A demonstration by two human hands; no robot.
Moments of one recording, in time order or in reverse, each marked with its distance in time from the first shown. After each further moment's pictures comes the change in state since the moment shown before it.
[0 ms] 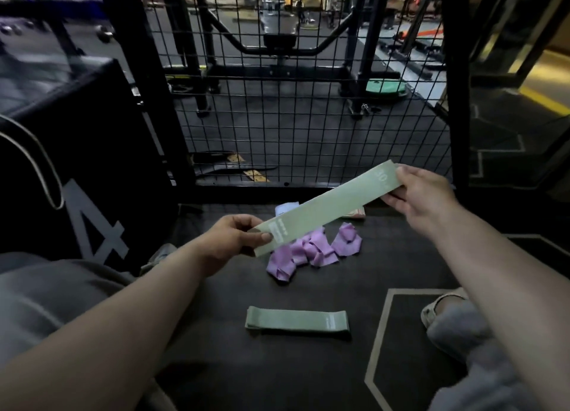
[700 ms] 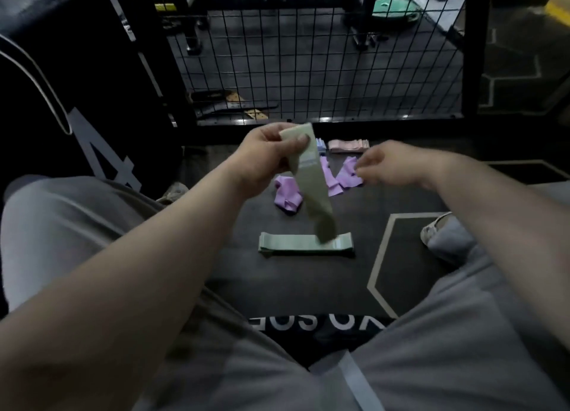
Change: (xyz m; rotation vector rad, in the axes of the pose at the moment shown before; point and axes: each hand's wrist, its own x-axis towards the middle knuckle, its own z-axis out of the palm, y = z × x) left_hand -0.036 0.015 0.054 -0.205 -0.033 0.172; right_hand -0.079 0.052 -0.010 -1.272 -0.545 -0.061
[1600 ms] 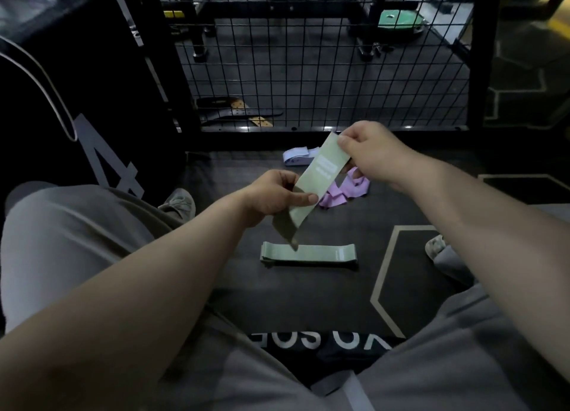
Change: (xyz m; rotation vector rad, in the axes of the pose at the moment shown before) left_hand -0.004 -0.033 -0.014 0.357 -0.116 -0.243; right_hand 0.016 -0.060 0.006 0.347 0.237 -0.137
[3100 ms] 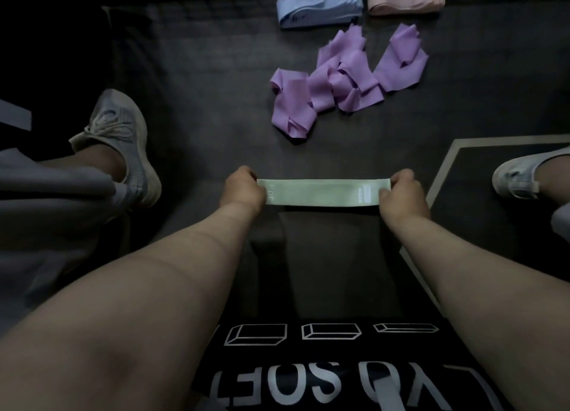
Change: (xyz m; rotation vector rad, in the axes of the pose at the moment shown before) left_hand 0.141 -0.257 -0.021 0.554 0.418 -0.674; right_hand 0.052 0.308 0.165 -0.342 0.022 0.777
